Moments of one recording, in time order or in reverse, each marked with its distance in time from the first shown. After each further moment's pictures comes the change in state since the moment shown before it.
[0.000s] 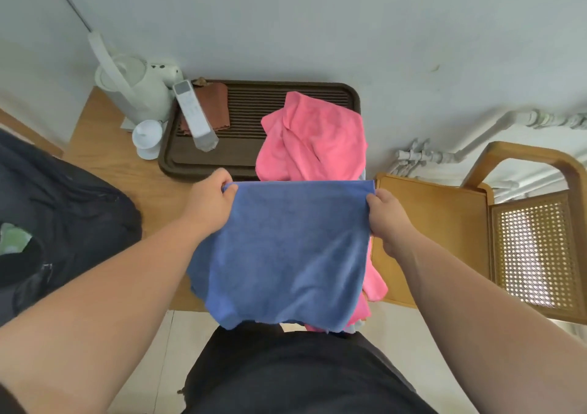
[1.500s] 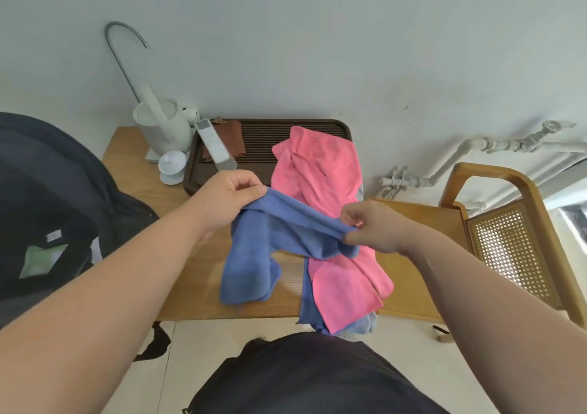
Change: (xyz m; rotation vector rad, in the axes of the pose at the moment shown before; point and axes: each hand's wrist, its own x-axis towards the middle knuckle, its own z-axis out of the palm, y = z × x) left_hand -0.059 0.030 -0.100 -0.487 -0.288 0.301; right_hand -0.119 -0.051 0.009 -0.700 -0.316 -0.637
